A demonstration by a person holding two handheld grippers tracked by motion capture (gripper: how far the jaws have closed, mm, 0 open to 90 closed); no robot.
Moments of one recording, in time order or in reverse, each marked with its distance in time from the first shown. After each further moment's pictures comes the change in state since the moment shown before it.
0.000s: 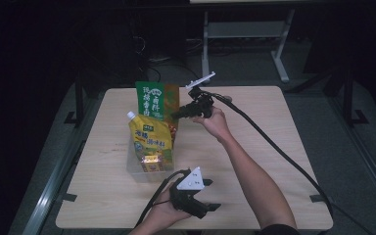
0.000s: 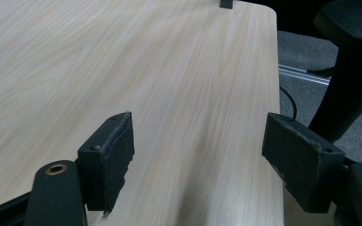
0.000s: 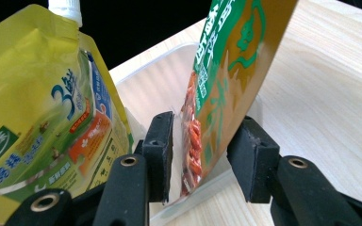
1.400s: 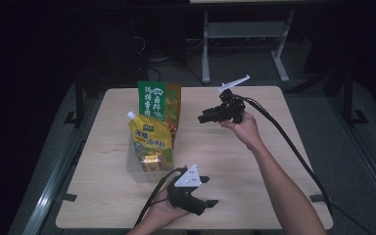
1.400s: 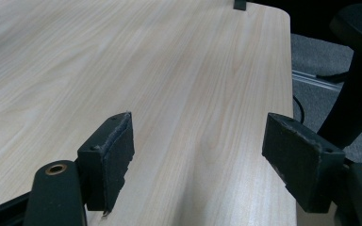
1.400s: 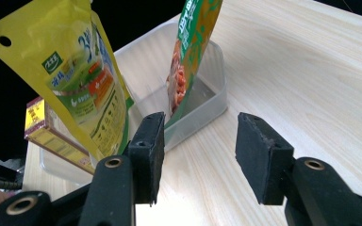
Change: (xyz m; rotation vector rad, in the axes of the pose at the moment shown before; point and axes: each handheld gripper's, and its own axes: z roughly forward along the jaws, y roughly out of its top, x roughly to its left) left arm 0.006 -0.003 -0.004 -0.008 0.034 -0.039; right arm 0.002 -0.045 -0.080 -0.031 -0.073 0.036
